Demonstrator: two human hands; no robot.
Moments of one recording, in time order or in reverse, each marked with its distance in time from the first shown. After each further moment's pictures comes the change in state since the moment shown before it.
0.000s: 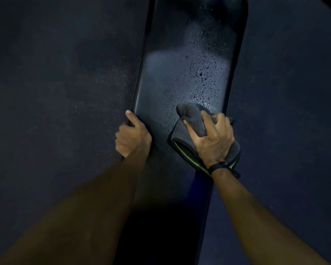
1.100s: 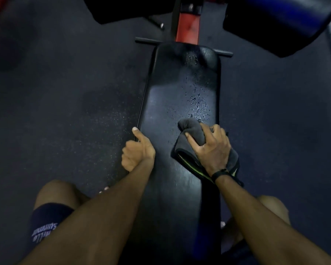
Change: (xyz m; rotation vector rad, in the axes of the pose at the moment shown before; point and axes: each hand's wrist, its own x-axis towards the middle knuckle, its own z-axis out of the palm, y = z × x) left_hand 0.001 -0.015 -0.011 -0.100 -0.094 0.127; right_hand -0.006 0.000 0.006 -0.050 0.093 -0.031
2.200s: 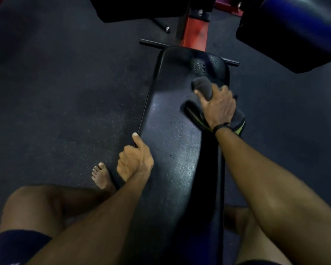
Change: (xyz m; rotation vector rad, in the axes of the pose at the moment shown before) left_hand 0.023 0.004 0.011 0.099 -0.051 0.056; right_hand 0.162 0.002 0.055 -0.142 -0.087 0.072
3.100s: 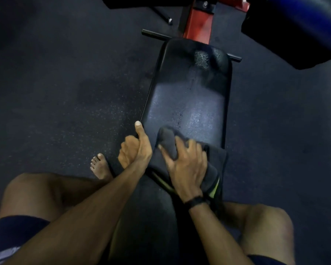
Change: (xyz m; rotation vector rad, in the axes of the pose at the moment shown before) left_hand -0.002 -0.006 -0.009 -0.142 -0.100 0.009; right_hand -0.204 -0.057 -0.043 0.072 -0.058 -0.114
